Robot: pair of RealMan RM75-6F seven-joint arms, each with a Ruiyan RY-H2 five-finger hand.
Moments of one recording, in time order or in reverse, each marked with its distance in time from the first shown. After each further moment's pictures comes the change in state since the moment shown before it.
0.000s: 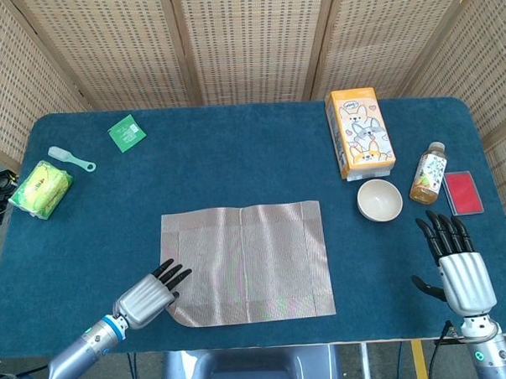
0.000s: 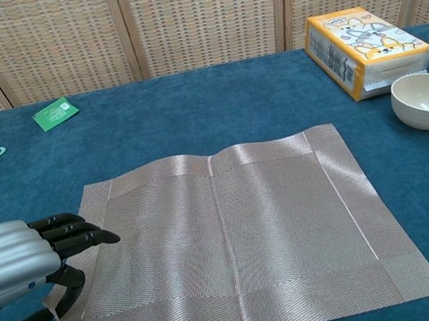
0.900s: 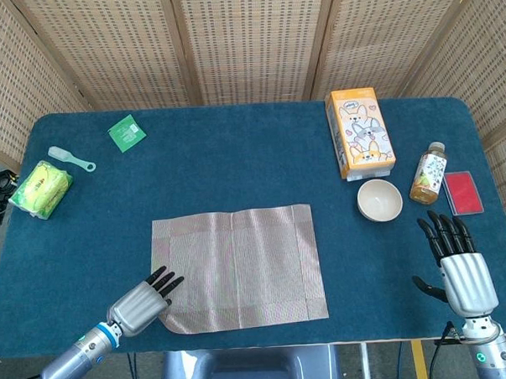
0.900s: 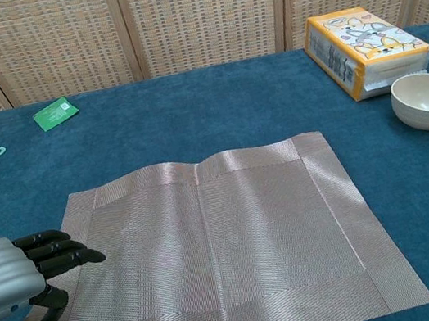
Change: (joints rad) left arm 0.035 0.036 0.008 -0.044 -0.030 -0.030 0.095; right arm -0.006 0.009 0.000 -0.012 -0.006 0.005 -0.002
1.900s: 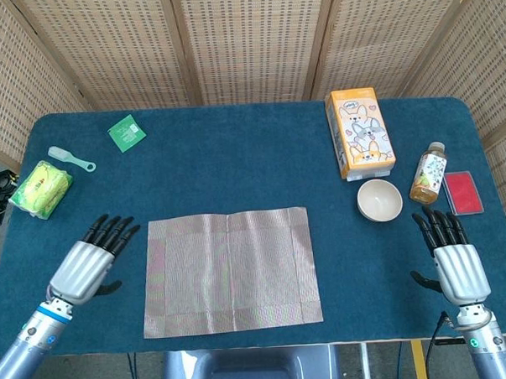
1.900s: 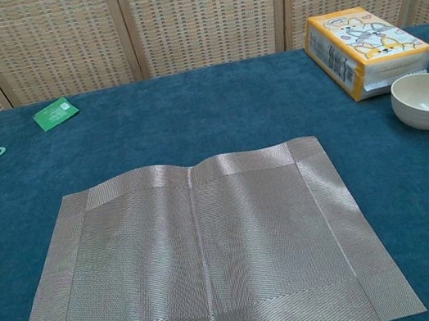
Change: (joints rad) left arm 0.132 0.185 -0.131 -0.035 0.054 0.389 -0.378; right arm 0.050 -0.002 0.028 0.016 0.085 -0.129 -0.019
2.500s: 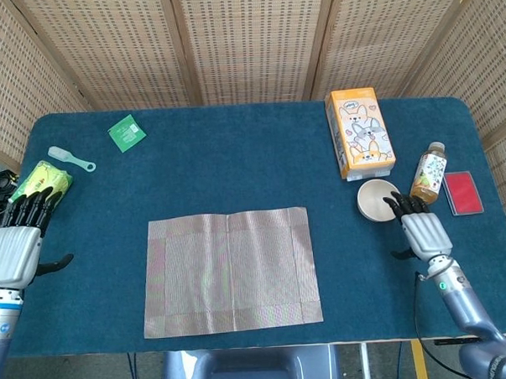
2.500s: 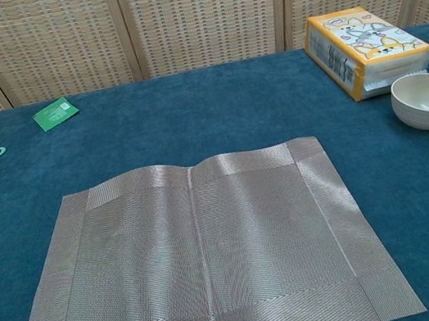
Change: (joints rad) left arm 0.118 0.042 -0.138 0.029 -0.180 0.098 -0.142; right arm 0.264 -0.076 0.082 0.191 0.268 -0.485 0.038
